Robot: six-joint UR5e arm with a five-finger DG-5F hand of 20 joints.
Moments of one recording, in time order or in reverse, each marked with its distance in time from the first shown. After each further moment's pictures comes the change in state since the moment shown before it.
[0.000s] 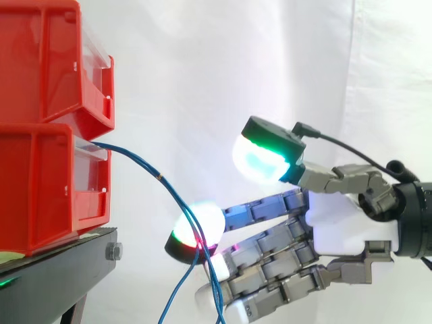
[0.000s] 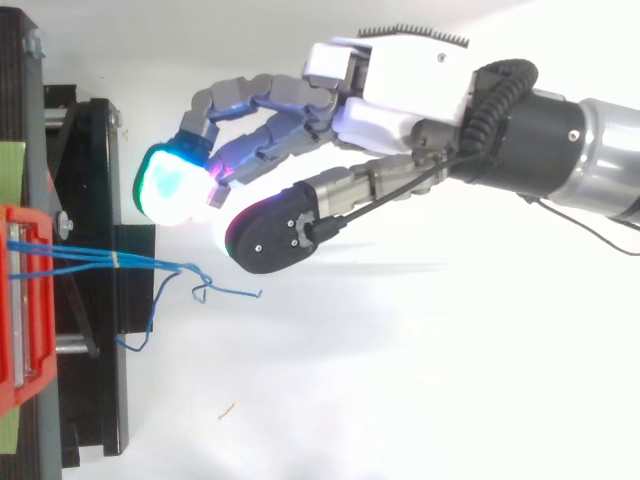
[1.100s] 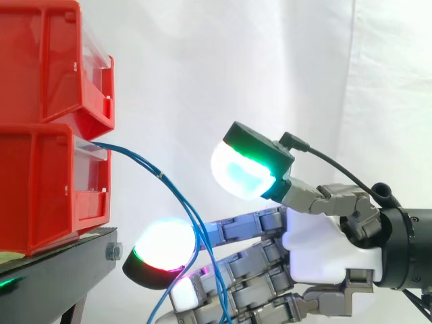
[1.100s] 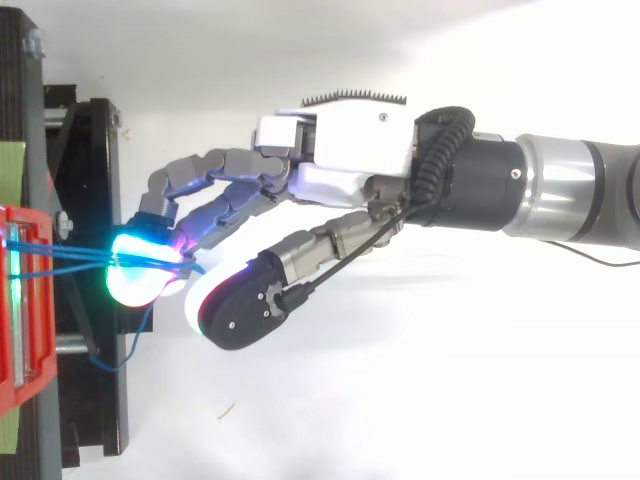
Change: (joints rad) arm 0.013 -0.074 0.057 0.066 -0.106 0.048
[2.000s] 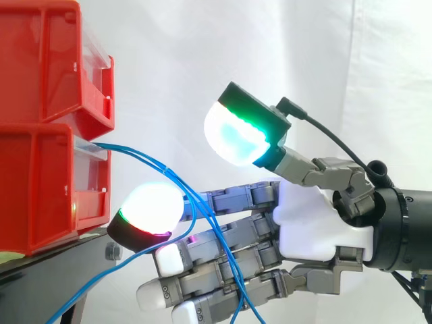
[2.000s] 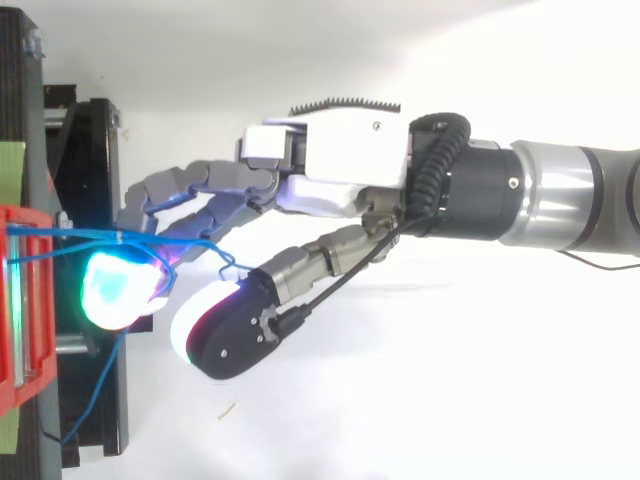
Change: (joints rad) arm 0.006 0.001 0.023 0.027 -0.013 -0.017
